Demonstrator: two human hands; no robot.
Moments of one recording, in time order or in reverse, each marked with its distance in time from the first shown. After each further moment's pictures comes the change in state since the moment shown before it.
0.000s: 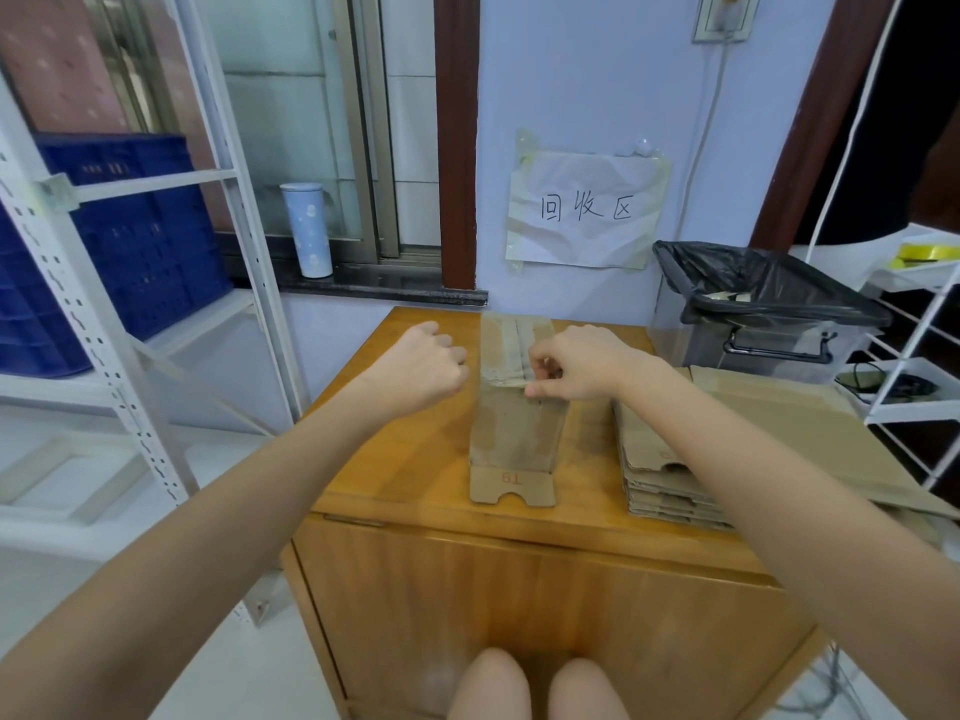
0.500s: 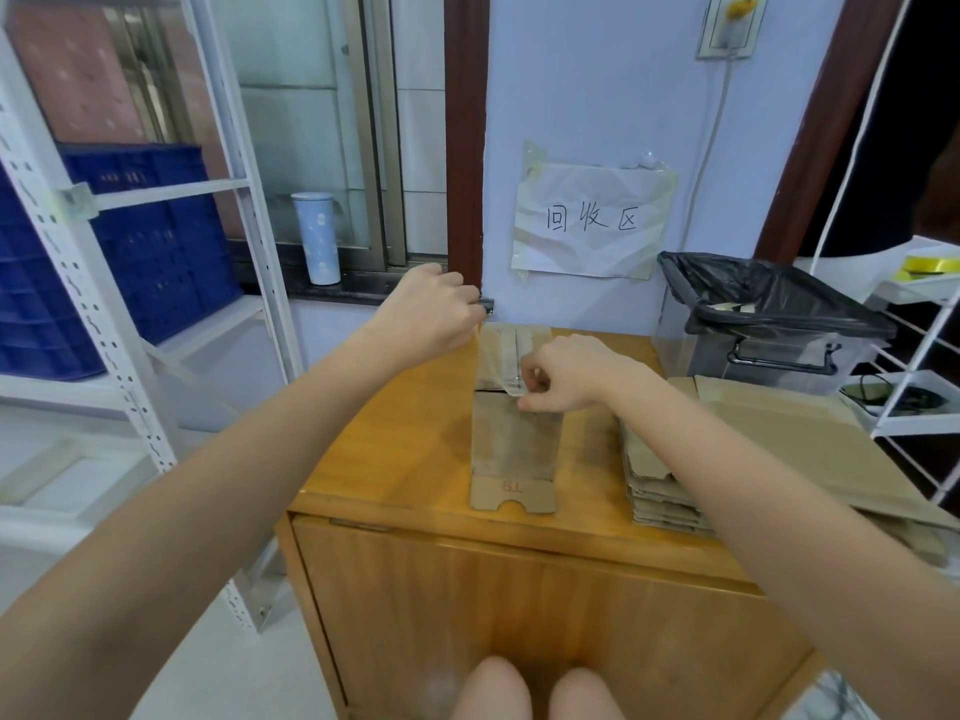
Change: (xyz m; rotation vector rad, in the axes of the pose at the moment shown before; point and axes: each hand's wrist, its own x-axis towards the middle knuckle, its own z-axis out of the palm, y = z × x) left_hand 0.015 -0.038 -0.040 0.056 0.224 -0.127; right_hand 0.008 -0.018 -0.005 -0.041 -0.040 -0.009
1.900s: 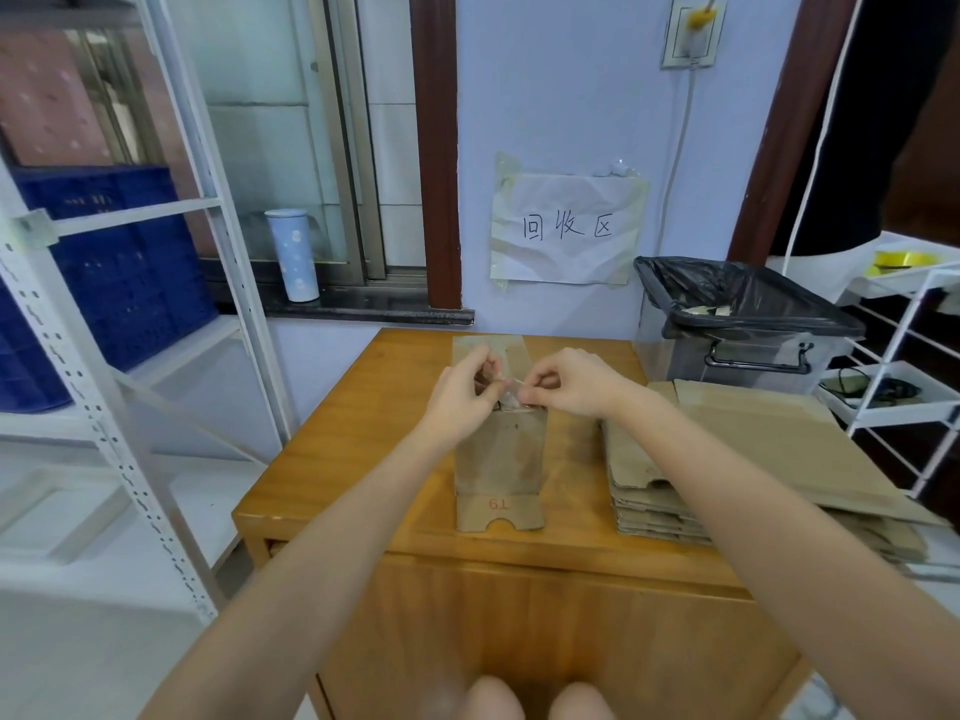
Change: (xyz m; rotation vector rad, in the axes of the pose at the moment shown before) left_hand 0.012 0.099 0.058 -1.348 0.080 -0.751; right_hand -0.015 0.031 0.021 0.550 0.121 0.214
